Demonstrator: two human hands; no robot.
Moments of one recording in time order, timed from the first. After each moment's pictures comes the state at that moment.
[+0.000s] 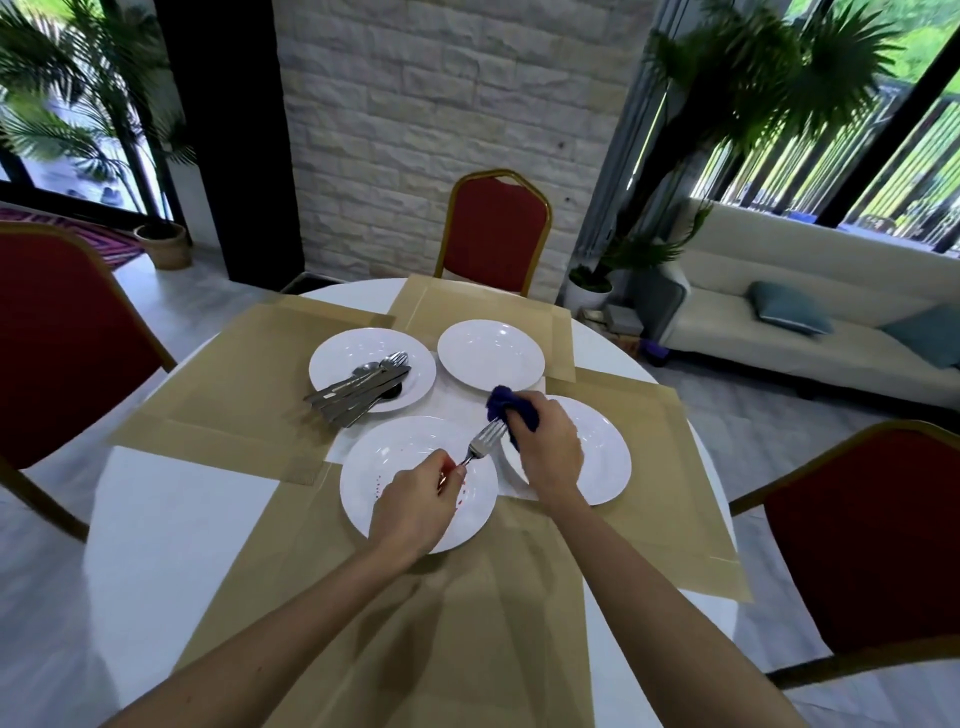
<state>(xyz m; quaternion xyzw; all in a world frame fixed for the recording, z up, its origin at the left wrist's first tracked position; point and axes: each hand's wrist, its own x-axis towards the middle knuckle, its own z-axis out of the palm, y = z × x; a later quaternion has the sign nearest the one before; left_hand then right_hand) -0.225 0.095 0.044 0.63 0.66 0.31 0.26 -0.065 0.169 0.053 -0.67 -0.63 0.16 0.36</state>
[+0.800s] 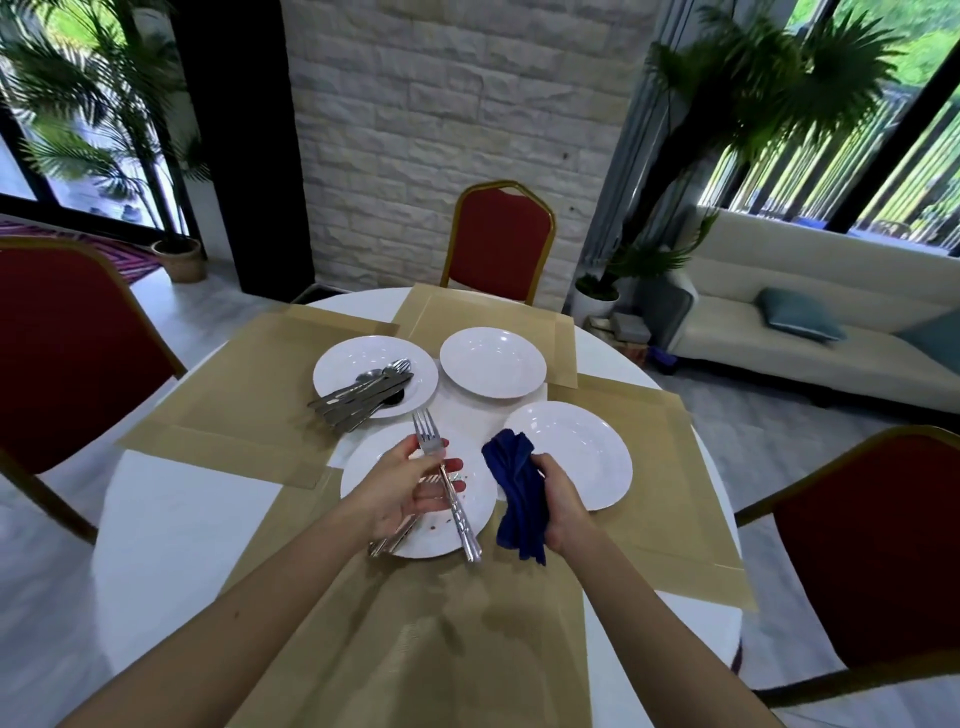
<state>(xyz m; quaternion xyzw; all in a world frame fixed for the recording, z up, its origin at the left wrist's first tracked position) -0.239 0.115 0.065 0.30 0.50 0.43 0.69 -0.045 0.136 0.036 -0.56 -0.22 0.68 0.41</state>
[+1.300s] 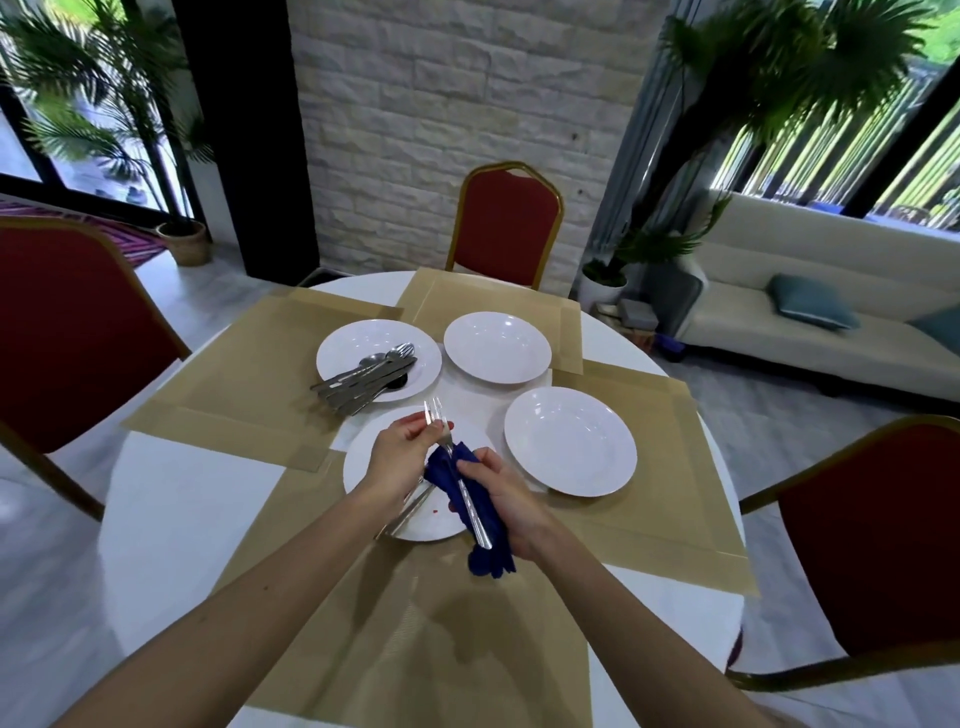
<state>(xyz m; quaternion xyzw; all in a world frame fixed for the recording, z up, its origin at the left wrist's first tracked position) -0.230 0.126 0.053 0.38 0.59 0.51 0.51 -0.084 0.112 0.043 -0.48 -0.41 0.71 0.31</state>
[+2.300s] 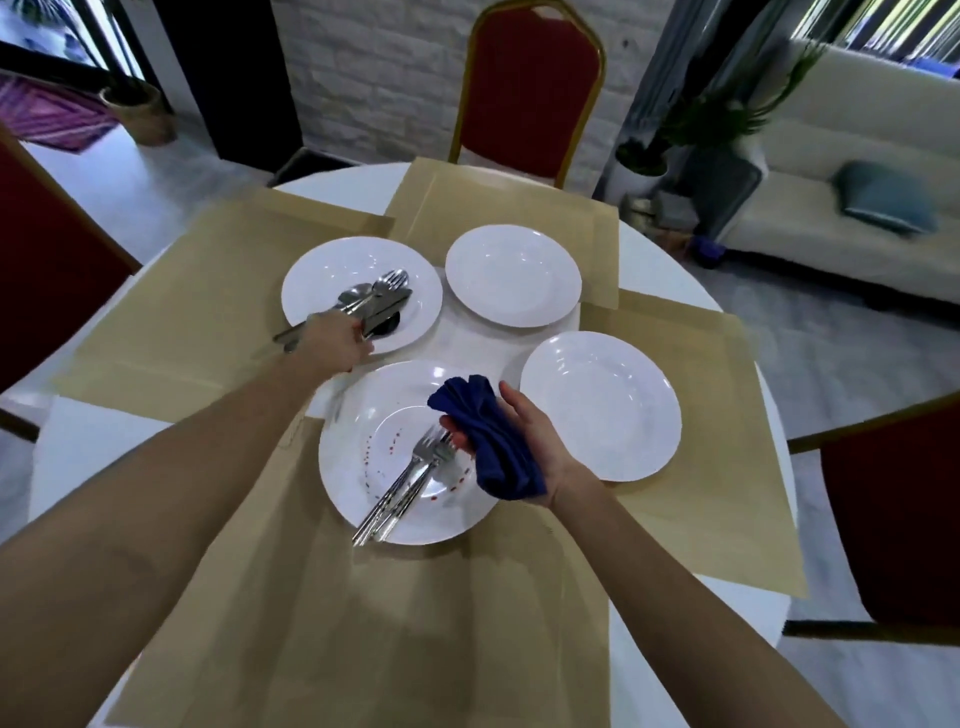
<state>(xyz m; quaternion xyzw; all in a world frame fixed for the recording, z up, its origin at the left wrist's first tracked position) -0.333 0.298 -0.001 0.61 0.75 0.07 0.23 -0.077 0.217 -0.008 -0.35 -0.14 0.88 0.28</state>
